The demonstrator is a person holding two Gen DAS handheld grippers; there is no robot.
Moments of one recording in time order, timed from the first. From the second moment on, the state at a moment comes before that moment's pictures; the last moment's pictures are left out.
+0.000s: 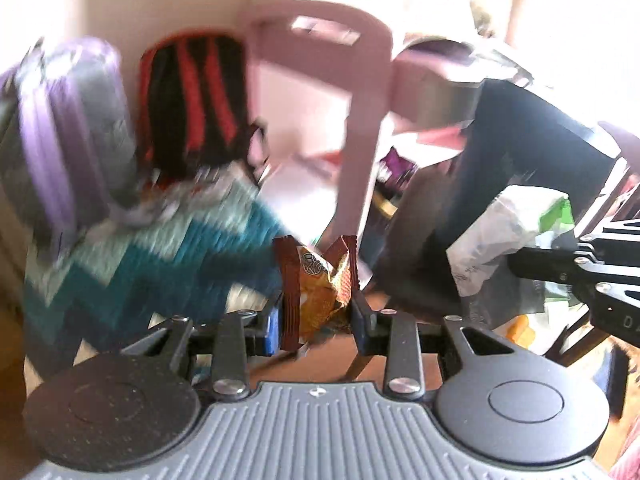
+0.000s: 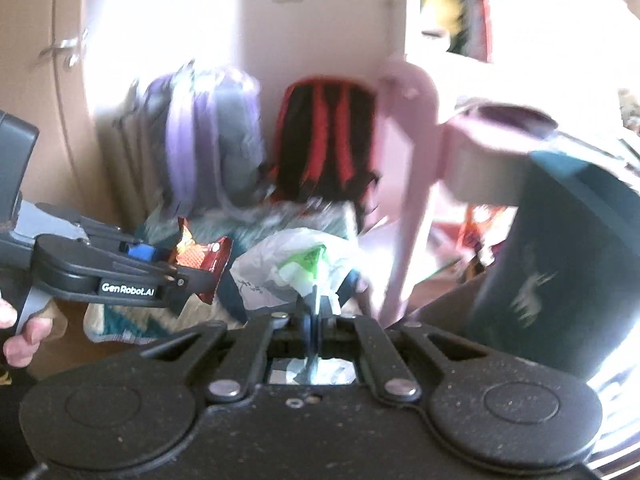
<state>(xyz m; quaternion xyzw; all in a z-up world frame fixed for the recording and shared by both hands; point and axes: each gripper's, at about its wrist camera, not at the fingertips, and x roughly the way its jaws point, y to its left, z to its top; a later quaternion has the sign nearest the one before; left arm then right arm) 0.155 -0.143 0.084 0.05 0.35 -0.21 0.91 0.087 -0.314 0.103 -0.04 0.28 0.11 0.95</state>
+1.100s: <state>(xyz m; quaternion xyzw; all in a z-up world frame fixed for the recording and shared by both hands) 0.245 -0.468 0.177 0.10 0.32 -0.36 0.87 0.168 -0.569 0.178 0.07 0.24 -0.10 0.96</state>
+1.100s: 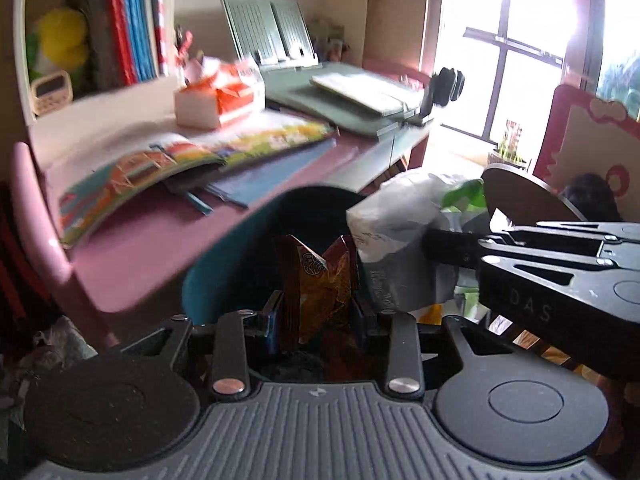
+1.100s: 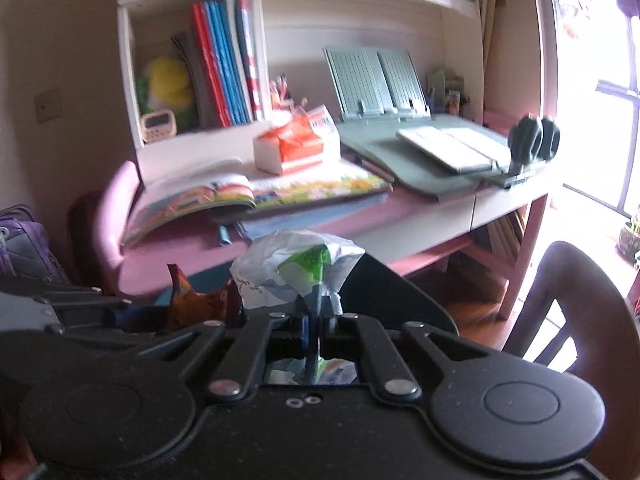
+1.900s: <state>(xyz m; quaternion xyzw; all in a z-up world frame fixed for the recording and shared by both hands) 0.247 -0.476 0.154 0.13 0.33 -0.36 0.86 0.167 -0.578 0.162 0.07 0.28 -0.12 0.95</state>
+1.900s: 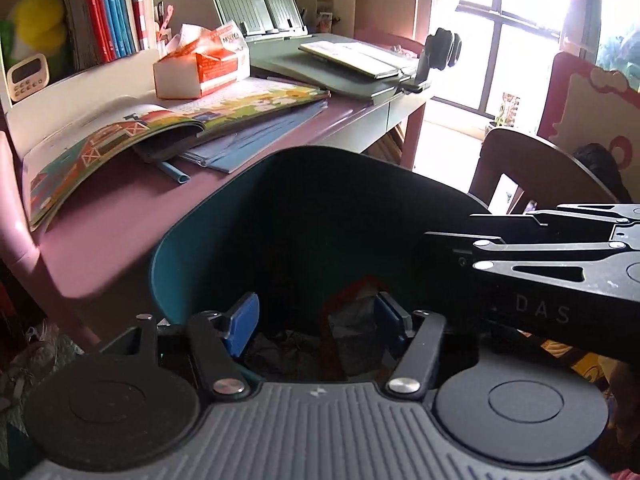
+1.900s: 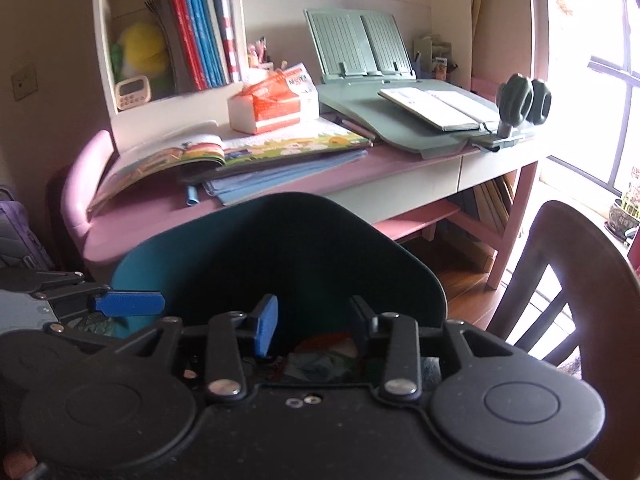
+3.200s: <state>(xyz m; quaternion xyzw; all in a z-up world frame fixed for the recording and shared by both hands) 0.147 -0.115 0.179 0.02 0.31 -0.21 0.93 0.100 -0.300 0.184 0.02 0.25 0.16 0.95</state>
